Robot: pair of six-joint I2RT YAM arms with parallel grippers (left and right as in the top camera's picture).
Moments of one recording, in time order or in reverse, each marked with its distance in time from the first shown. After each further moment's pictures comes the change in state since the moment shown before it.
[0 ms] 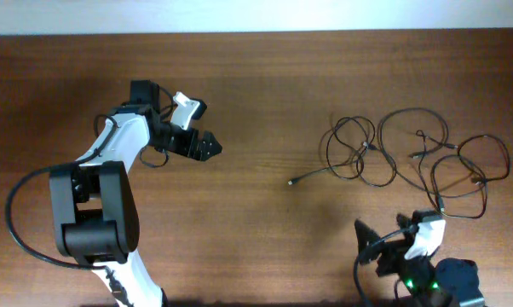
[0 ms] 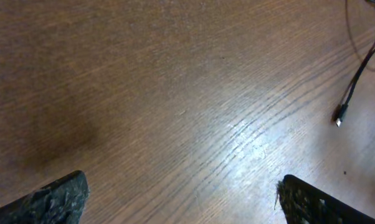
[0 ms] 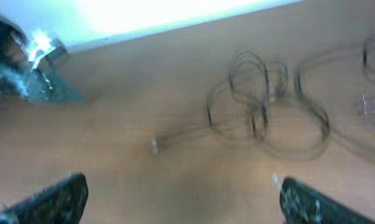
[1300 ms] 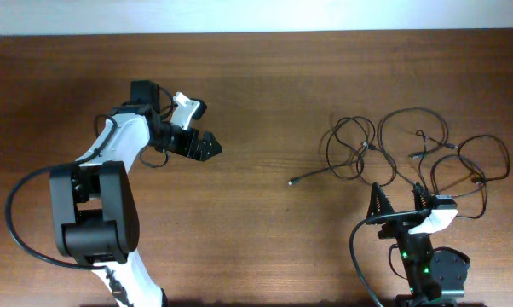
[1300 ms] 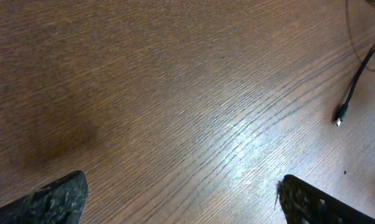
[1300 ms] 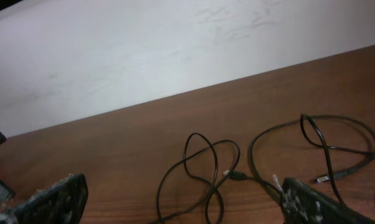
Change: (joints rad) left arm 0.000 0.000 -0.001 -0.001 -0.001 0.000; right arm -0.232 -0.001 -0.365 0.634 0.007 0.000
